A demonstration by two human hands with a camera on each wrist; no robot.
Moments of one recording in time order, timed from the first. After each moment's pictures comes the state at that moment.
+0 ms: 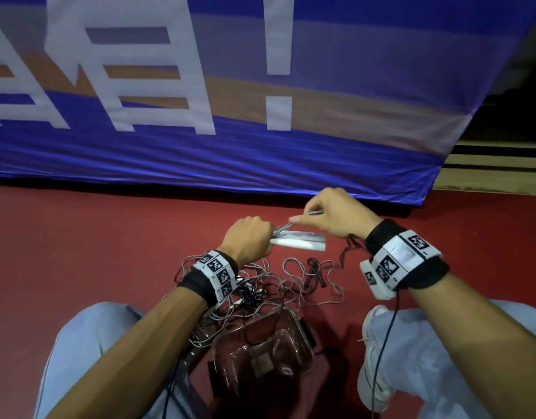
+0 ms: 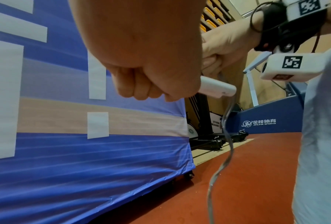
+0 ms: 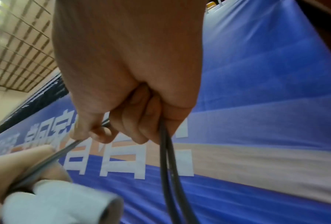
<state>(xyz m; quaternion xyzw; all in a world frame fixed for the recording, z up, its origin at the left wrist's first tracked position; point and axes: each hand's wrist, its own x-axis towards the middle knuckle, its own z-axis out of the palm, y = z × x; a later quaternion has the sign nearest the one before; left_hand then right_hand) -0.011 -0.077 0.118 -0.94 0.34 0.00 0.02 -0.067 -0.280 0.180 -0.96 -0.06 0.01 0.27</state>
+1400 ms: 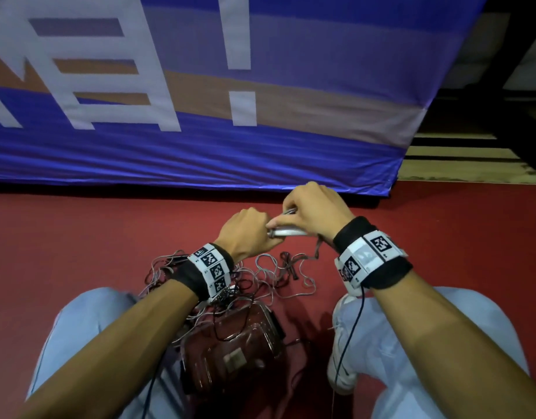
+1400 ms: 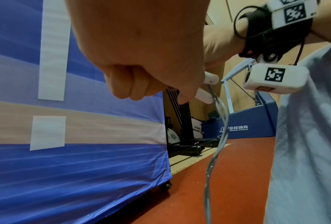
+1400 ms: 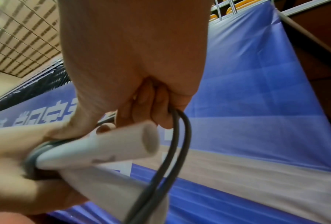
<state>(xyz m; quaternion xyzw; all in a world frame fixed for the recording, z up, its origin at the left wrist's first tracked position) -0.038 -0.150 0.122 -0.94 0.34 -0.01 -0.07 -0.097 -0.310 0.182 -0.99 -0.04 -0.08 0.12</state>
